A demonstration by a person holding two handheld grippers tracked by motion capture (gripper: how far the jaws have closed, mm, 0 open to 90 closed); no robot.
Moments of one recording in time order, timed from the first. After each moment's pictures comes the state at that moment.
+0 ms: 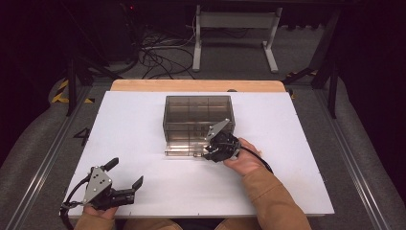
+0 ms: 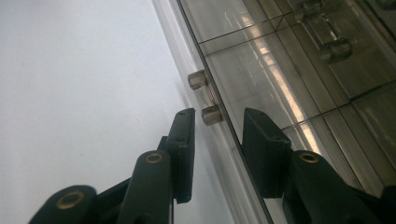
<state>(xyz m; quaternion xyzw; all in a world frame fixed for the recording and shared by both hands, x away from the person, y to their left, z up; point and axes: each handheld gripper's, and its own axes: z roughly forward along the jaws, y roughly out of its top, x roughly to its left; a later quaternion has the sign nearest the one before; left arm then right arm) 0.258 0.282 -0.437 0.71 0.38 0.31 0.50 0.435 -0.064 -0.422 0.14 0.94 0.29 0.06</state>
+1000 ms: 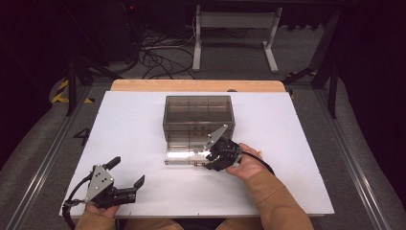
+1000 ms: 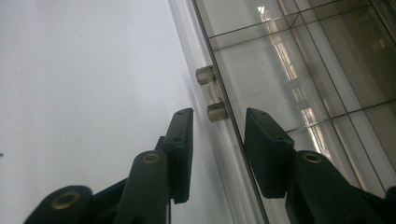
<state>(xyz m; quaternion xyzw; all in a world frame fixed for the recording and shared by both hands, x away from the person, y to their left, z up) 0.262 0.279 -0.437 0.72 0.38 0.30 0.50 0.414 -0.064 -0.419 0.11 0.96 0.27 0.03</state>
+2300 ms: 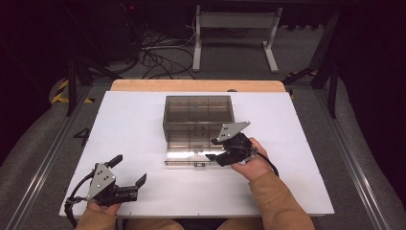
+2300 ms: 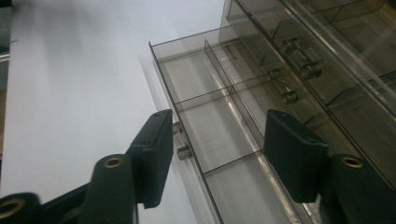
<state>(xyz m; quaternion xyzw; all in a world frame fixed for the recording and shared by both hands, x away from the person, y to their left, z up) 0.267 0.277 -0.436 0.72 0.37 0.31 0.50 0.401 -0.091 -0.382 0.14 0.90 0.39 0.11</state>
